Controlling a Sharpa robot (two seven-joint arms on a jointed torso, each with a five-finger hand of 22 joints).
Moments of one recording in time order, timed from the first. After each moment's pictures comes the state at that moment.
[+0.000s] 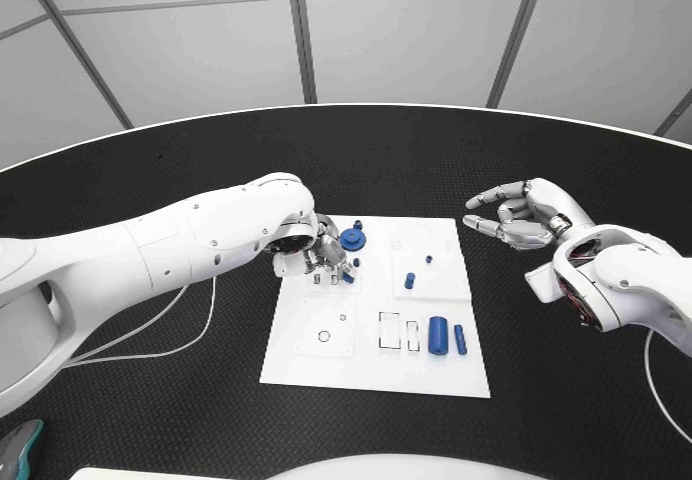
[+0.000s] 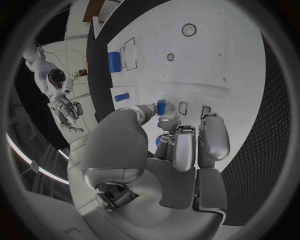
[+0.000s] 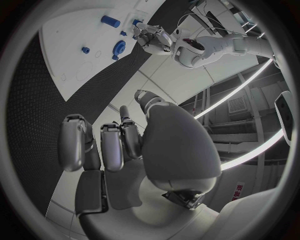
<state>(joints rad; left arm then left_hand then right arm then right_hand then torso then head) 1.32 -0.46 -0.10 1.13 -0.79 0.32 -0.68 1.27 -0.15 0.68 0.24 0.10 0.84 0.07 0.62 0.85 1.28 -0.01 1.12 1.00 1.47 -0.06 1.53 1.31 0.09 1.39 0.03 1.40 1.17 1.25 -1.04 -0.10 1.67 -0.75 -0.59 0.06 1.40 -0.19 0.32 0.24 0.35 0.88 0.16 0.24 0.34 1.42 0.07 1.39 1.31 1.47 0.00 1.48 1.31 0.05 1.46 0.10 1.33 1.31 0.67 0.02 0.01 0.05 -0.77</state>
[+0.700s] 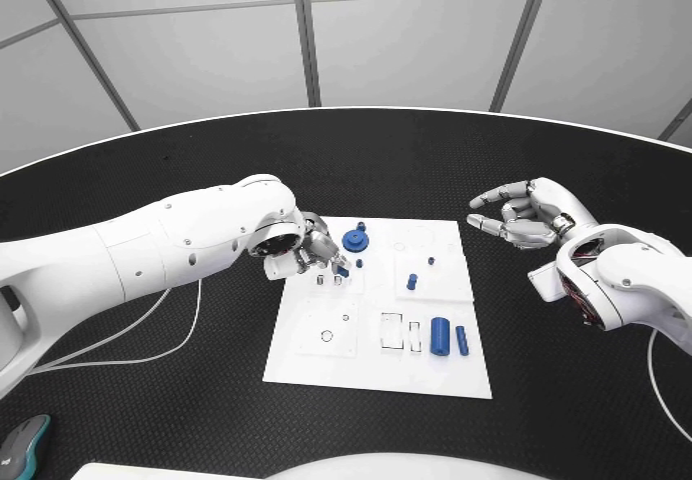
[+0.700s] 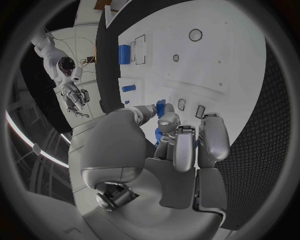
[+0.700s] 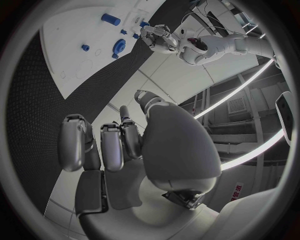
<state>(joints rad) 1.32 -0.56 -0.10 1.21 -0.72 0.21 -0.65 1.24 -0.16 0.72 0.23 0.11 0.84 0.07 0.65 0.89 1.30 -0.01 1.15 1.02 1.47 -0.06 1.53 1.31 0.09 1.39 0.03 1.41 1.17 1.25 -1.03 -0.10 1.66 -0.75 -0.58 0.06 1.40 -0.19 0.32 0.24 0.36 0.88 0.16 0.24 0.34 1.42 0.07 1.39 1.31 1.47 0.00 1.48 1.31 0.05 1.46 0.10 1.33 1.31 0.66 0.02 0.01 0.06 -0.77</state>
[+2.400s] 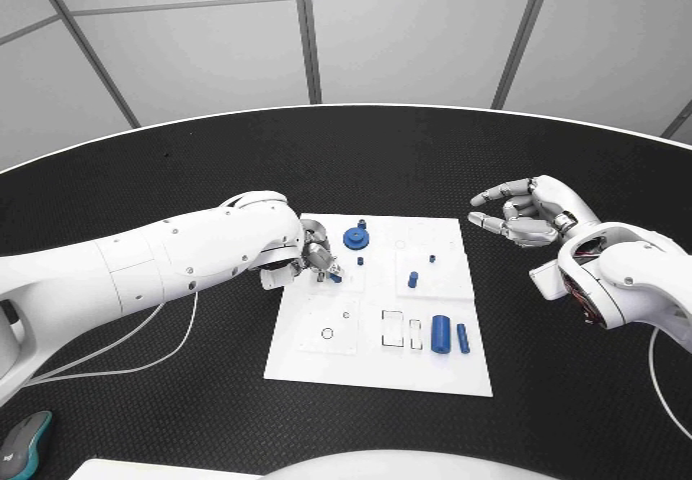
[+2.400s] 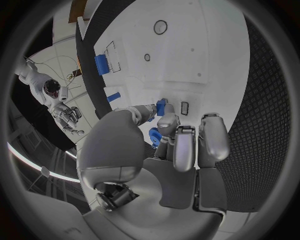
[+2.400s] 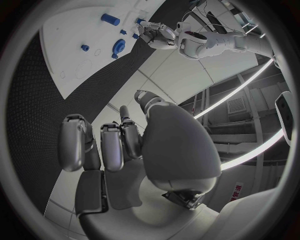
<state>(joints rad) 1.27 -0.58 -0.10 1.26 -0.96 0.16 -0.62 1.22 -0.18 0.75 0.20 0.12 0.85 0.07 0.65 0.90 1.31 -0.01 1.17 1.04 1.47 -0.06 1.53 1.31 0.09 1.39 0.03 1.41 1.17 1.25 -1.03 -0.10 1.66 -0.75 -0.58 0.07 1.40 -0.19 0.32 0.24 0.36 0.88 0.16 0.24 0.34 1.42 0.07 1.39 1.31 1.47 0.00 1.48 1.31 0.05 1.46 0.10 1.33 1.31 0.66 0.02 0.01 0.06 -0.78</state>
